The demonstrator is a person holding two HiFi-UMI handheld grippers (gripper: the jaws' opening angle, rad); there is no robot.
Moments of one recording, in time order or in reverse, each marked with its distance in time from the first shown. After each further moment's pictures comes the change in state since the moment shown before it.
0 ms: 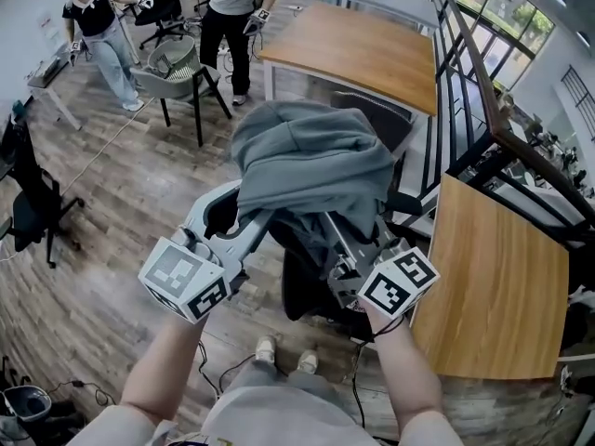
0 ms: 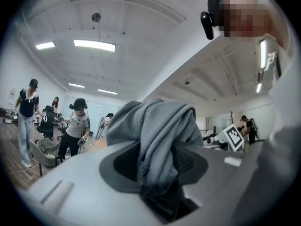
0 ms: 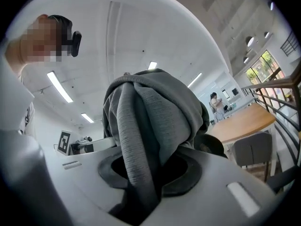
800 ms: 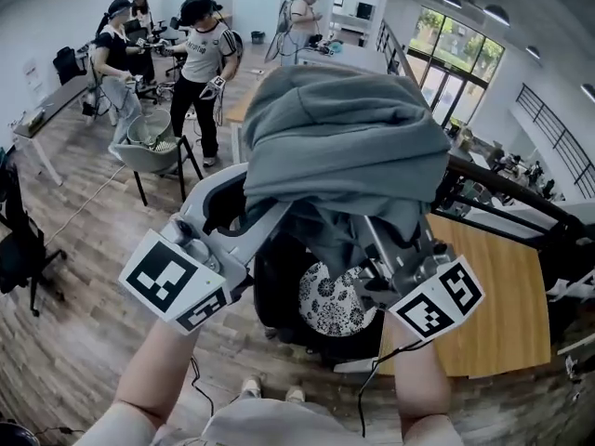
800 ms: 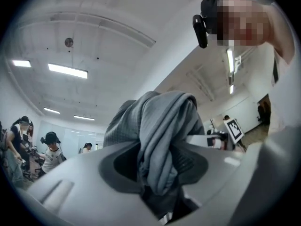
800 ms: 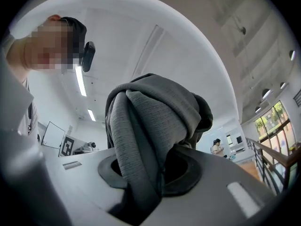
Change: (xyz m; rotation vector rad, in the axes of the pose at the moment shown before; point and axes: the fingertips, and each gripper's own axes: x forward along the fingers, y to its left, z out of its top) left arm -0.034 -0.154 0.166 0.196 -0.264 -0.230; right arm -0.135 0.123 0.192 -0.365 -0.283 -0.032
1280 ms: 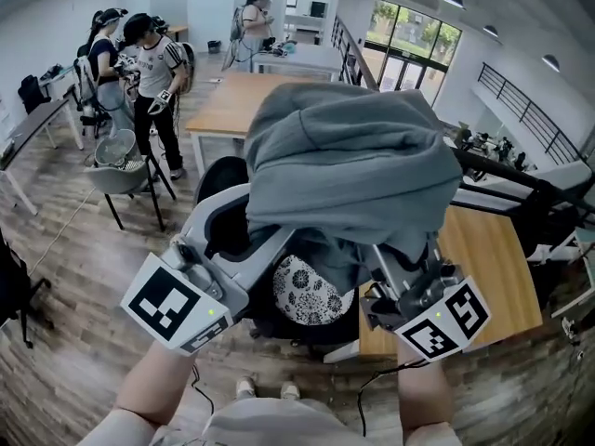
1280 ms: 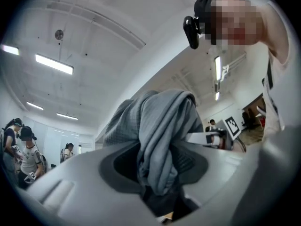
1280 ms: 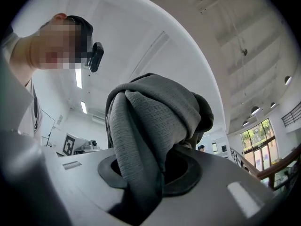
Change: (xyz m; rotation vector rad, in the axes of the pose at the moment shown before) left arm 0.009 -0.119 0.022 0.013 -0.048 -0.153; right arm -0.124 0.017 0.050 -0.106 0.013 -0.144
